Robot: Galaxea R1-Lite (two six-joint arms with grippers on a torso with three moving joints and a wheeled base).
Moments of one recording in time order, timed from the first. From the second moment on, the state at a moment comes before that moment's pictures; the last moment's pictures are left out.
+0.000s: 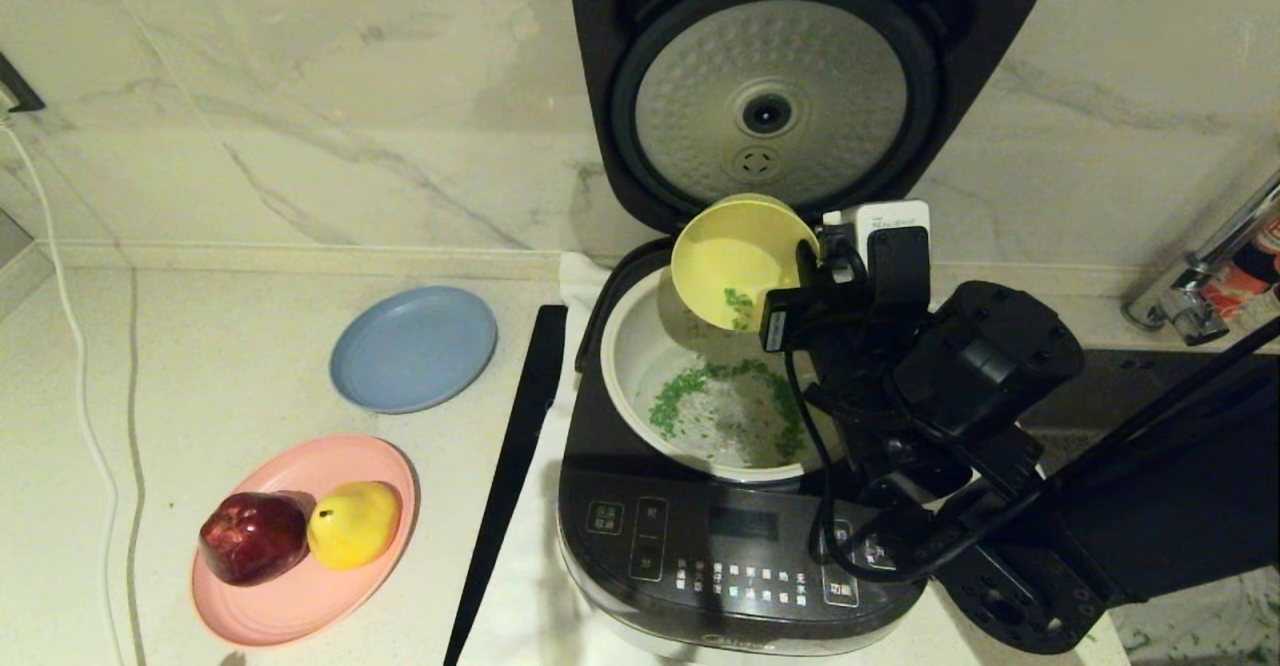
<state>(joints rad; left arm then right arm) 0.00 0.00 0.00 0.00 -0.02 0.09 0.75 1.99 -0.91 -1.50 -0.62 -0.26</state>
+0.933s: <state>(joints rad) 0.00 0.00 0.00 0.00 -0.02 0.09 0.78 2.01 -0.88 -1.52 -0.63 -0.34</state>
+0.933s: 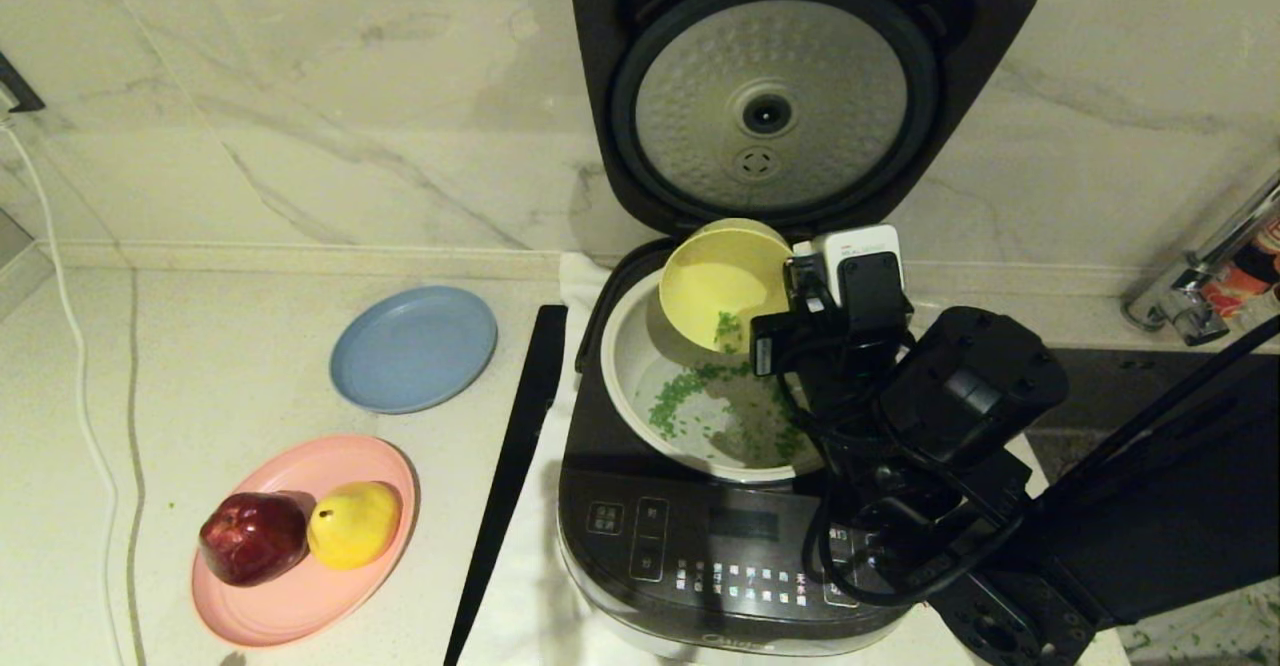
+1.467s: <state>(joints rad) 0.00 0.00 0.00 0.00 -0.02 0.09 0.78 2.01 -0.88 -1.52 -0.63 -0.38</state>
